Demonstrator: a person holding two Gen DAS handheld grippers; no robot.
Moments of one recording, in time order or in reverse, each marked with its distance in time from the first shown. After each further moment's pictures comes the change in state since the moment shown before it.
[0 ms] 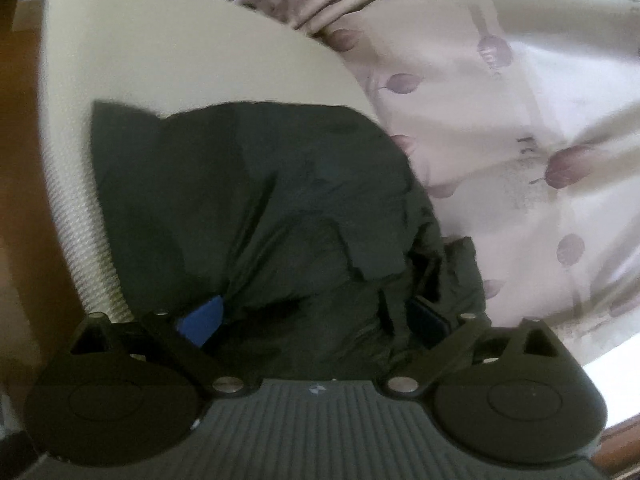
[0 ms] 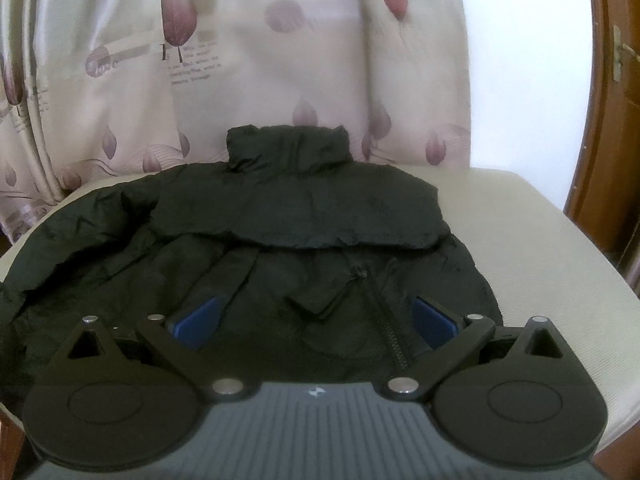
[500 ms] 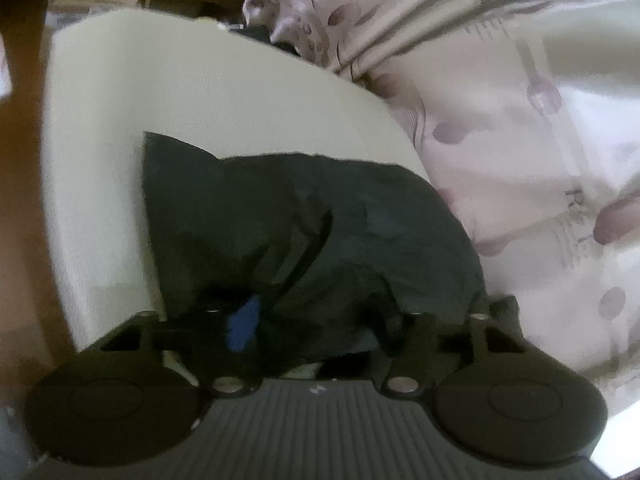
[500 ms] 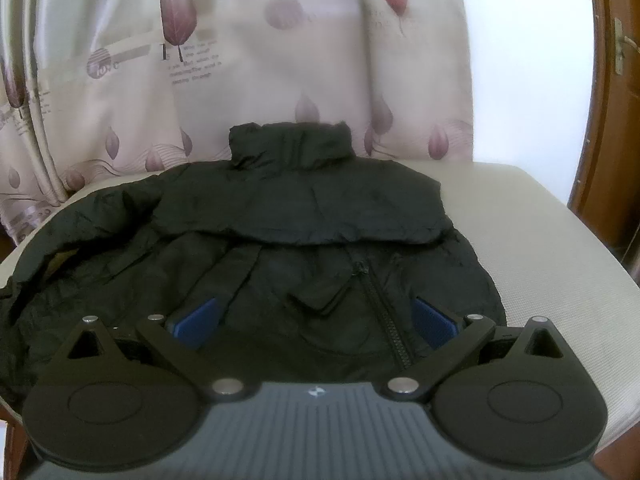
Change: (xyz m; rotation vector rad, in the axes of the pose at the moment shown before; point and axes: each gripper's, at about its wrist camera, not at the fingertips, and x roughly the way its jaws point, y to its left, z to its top) left arm 0.026 0.019 0.058 -0.006 -0.128 0.109; right arm 0.001 -0.006 0.002 0.017 0.013 0.016
